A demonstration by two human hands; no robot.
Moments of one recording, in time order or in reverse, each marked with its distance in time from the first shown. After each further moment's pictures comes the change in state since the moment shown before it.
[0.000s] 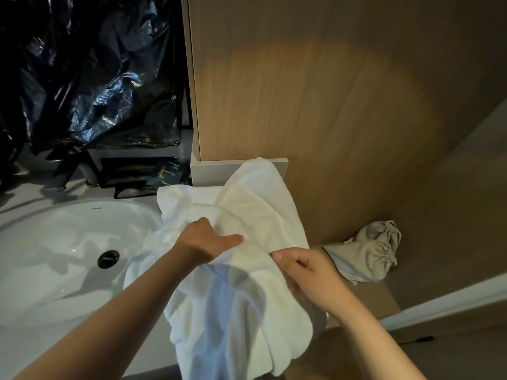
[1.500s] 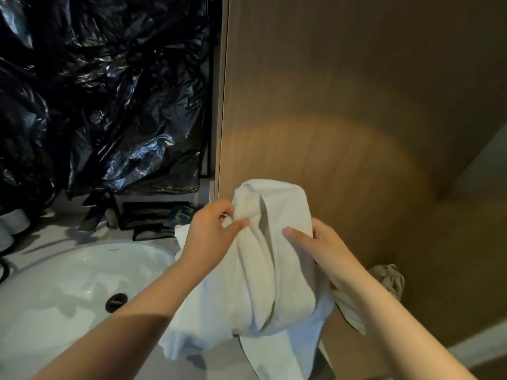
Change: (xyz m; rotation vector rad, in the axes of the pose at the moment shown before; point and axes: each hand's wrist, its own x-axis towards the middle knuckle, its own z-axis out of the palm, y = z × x) left_hand -0.022 0.022 -0.073 -0.360 0.527 0.665; right_hand 0.045 -0.101 -0.018 -0.010 0.138 0.003
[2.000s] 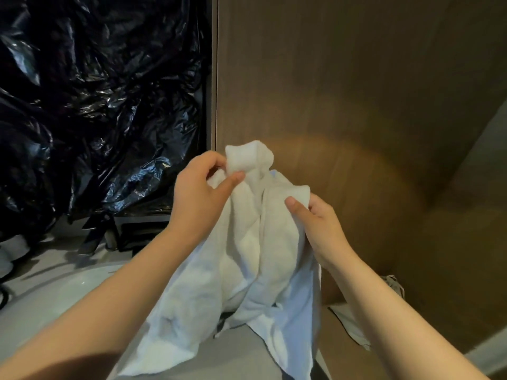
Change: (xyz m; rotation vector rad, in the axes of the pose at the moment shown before) left_hand 0.040 0.077 -0.049 -0.035 0.232 0.270; right_hand 0.010 -0.053 -0.001 0.262 0.181 -0.253
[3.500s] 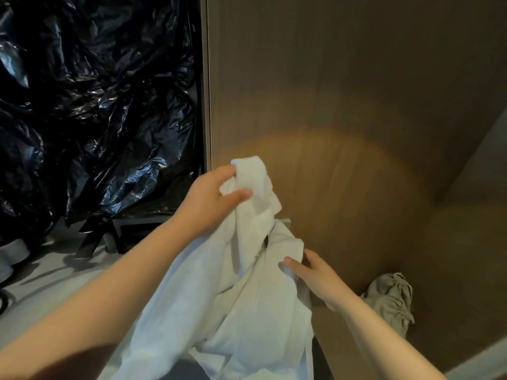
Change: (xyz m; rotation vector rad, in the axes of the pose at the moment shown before) left_hand 0.015 -0.017 0.023 0.086 -0.402 -0.055; right_hand -0.009 0.110 -0.038 -0.282 -0.192 0.445
